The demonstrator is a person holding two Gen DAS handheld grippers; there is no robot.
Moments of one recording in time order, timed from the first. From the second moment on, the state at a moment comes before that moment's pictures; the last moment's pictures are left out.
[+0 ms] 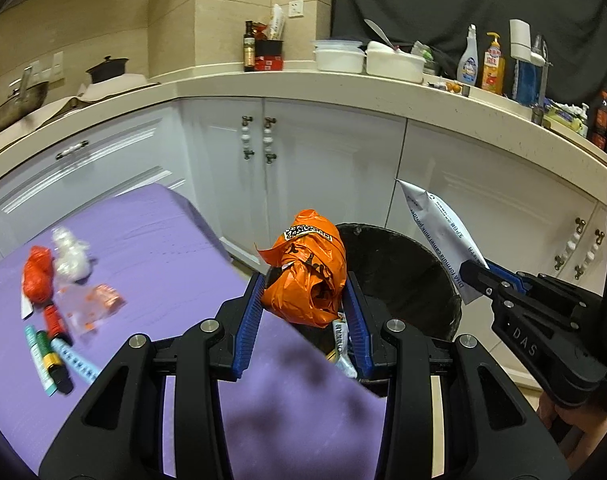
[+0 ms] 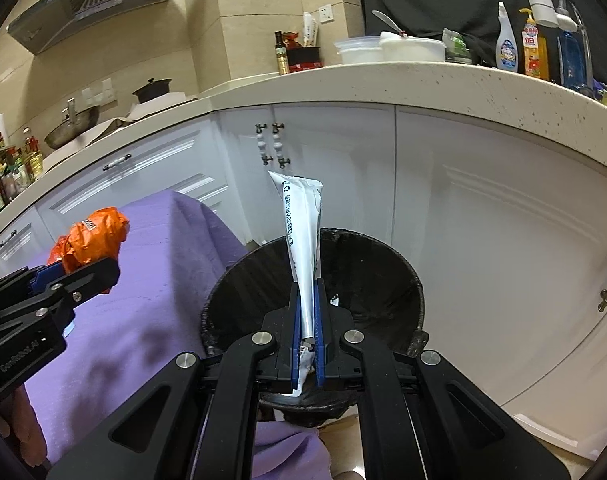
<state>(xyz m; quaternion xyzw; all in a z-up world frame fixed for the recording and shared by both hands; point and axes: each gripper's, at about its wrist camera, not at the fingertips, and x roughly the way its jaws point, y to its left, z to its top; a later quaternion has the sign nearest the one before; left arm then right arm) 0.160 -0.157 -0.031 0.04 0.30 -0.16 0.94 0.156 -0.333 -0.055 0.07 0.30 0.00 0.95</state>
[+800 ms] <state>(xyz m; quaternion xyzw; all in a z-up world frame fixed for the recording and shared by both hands) 0.248 -0.203 -0.072 0.03 0.37 -0.15 0.92 0.213 -0.368 -0.092 0.10 0.32 -0.03 0.94</state>
